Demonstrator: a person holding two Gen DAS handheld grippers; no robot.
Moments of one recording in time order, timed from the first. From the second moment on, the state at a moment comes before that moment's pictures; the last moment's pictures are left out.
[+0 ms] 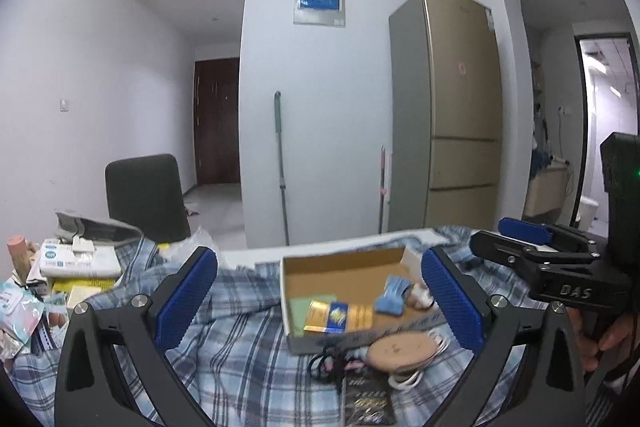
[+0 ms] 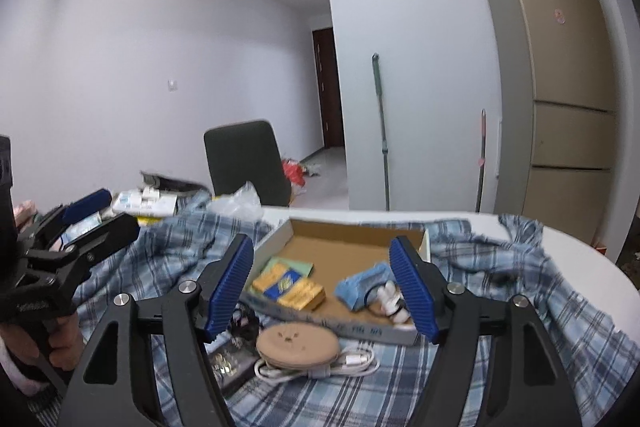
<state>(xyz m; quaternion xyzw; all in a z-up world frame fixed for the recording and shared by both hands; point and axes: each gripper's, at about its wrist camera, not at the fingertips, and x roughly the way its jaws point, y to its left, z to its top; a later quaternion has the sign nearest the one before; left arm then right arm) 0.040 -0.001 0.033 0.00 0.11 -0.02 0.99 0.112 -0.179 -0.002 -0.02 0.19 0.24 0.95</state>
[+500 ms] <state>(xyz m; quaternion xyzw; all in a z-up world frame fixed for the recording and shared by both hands) 0.052 -0.001 -0.010 0.00 0.15 -0.03 0.99 0.123 -0.177 -0.043 -0.02 0.25 0.25 0.94</state>
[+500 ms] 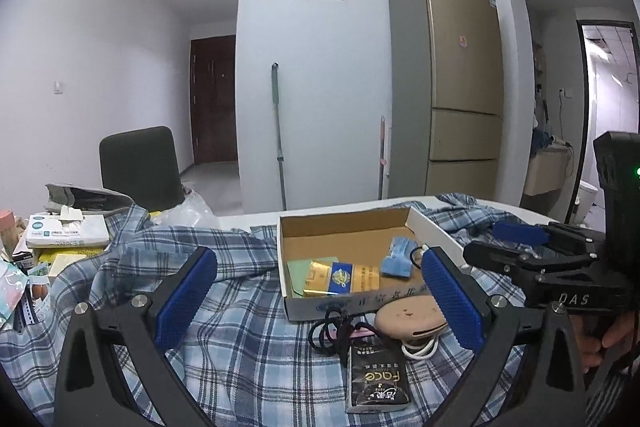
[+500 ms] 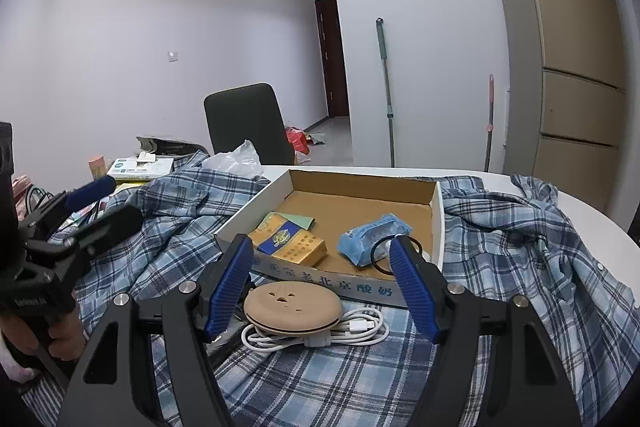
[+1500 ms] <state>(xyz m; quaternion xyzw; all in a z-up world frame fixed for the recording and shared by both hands) 0.103 -0.036 -0.070 0.05 0.39 -0.10 0.91 0.135 -0.179 -0.052 -0.02 0.28 0.23 0.93</state>
